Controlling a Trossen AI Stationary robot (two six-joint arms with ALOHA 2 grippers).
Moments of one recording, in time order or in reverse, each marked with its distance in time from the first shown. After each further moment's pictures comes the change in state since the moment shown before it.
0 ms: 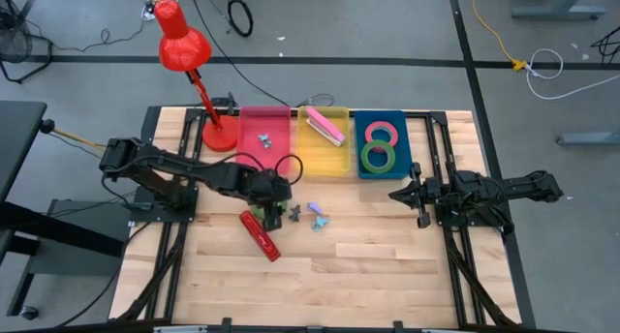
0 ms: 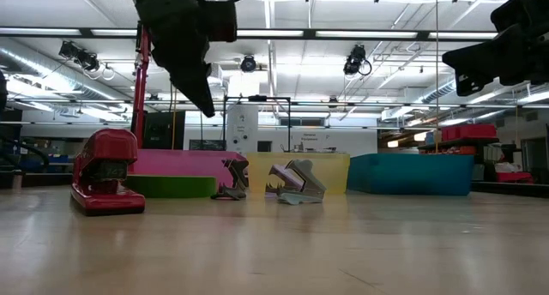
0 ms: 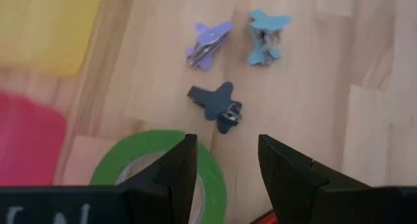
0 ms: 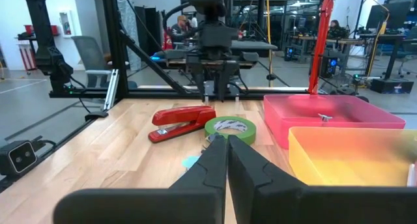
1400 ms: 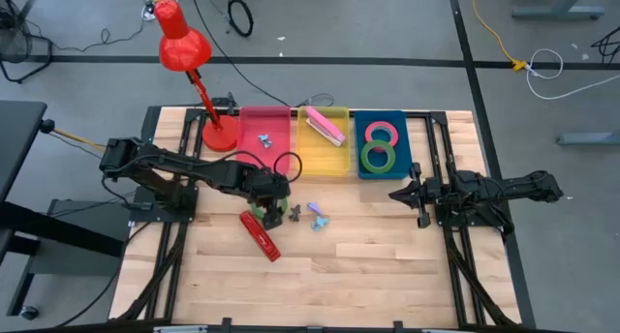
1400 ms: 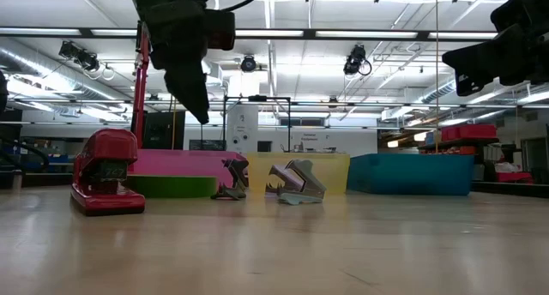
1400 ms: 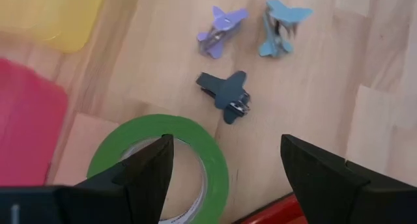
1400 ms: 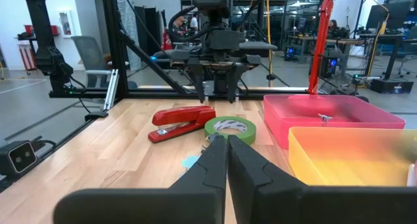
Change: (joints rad) left arm 0.015 0.001 0.000 -0.034 0.021 -0.049; right arm 0.000 0.000 0.000 0.000 0.000 0.000
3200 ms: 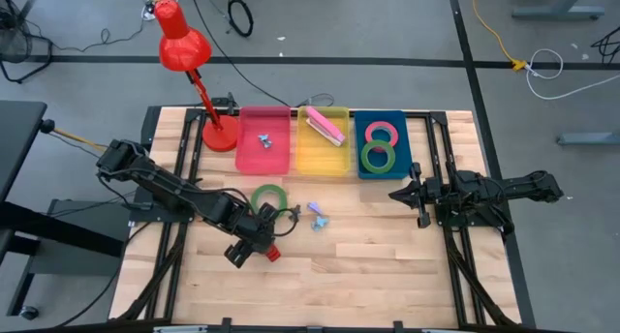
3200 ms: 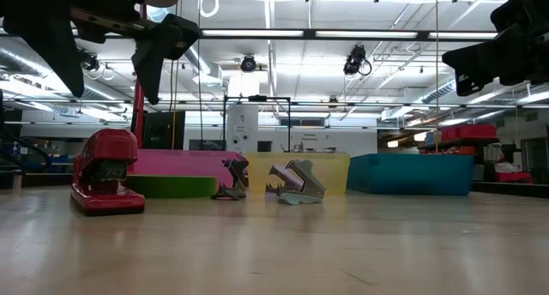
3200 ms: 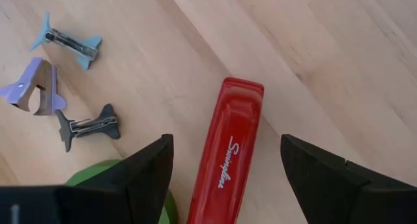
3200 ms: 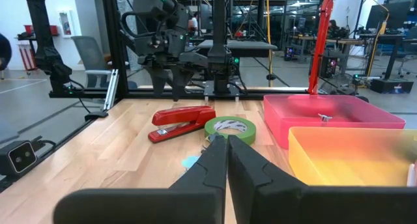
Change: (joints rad) left arm -0.321 0.000 0.000 -0.072 0.034 0.605; right arm 0.000 0.000 0.000 0.000 0.000 0.000
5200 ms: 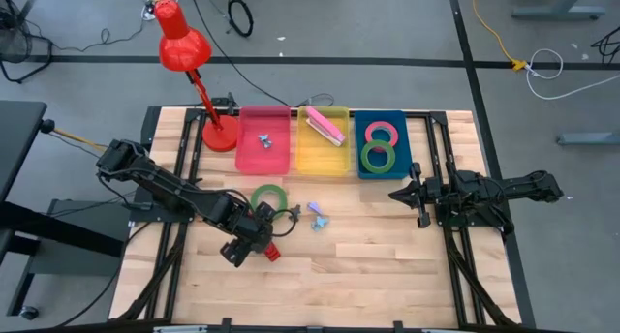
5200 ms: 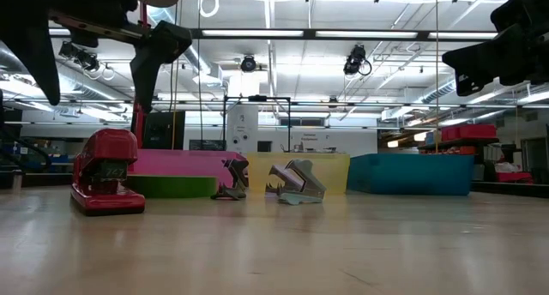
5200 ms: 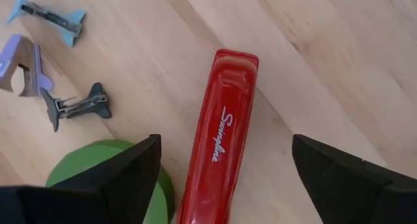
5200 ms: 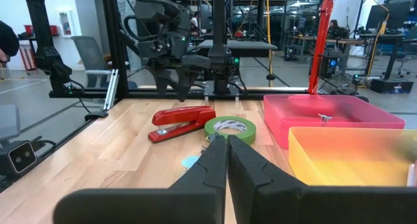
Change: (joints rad) left arm 0.000 0.000 0.000 -0.075 0.000 0.028; right arm 0.000 0.000 0.000 0.000 0.000 0.000
